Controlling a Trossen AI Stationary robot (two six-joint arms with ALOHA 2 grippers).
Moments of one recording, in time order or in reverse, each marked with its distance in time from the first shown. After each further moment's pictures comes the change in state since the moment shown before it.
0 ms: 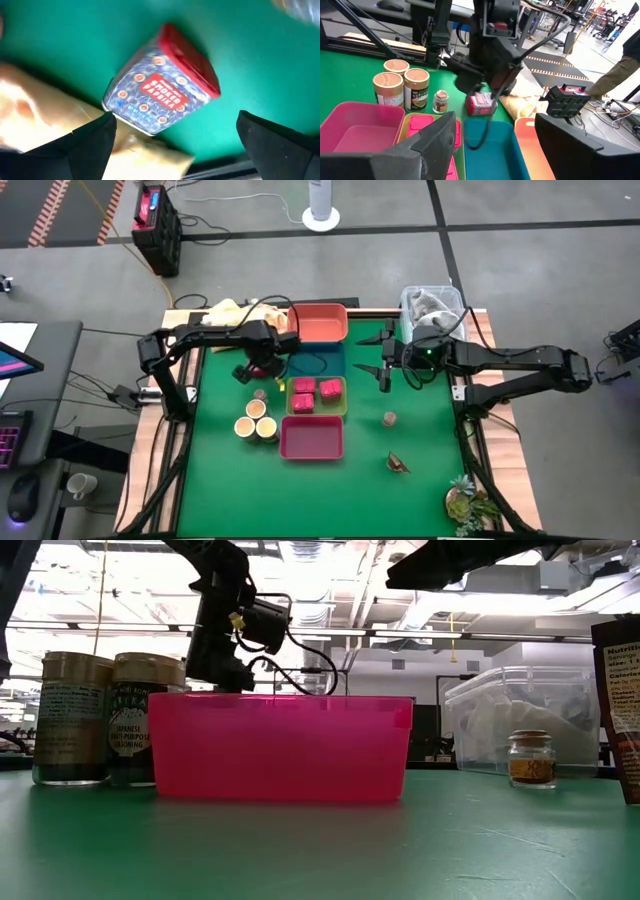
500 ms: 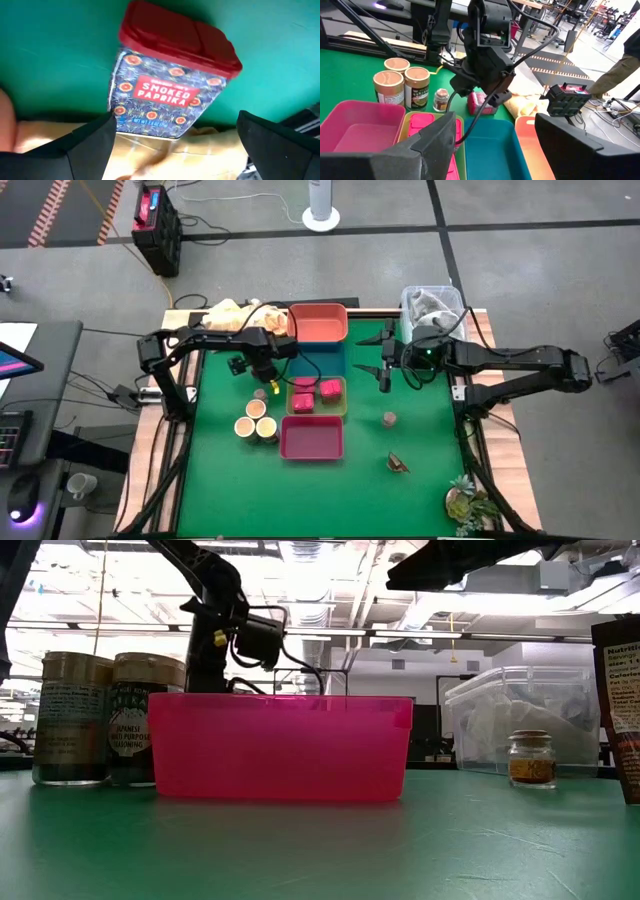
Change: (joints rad) left arm -0.001 -0.002 -0.123 0.185 -0.158 0.491; right arm 0.000 0.000 0.000 -0.008 0.000 0.002
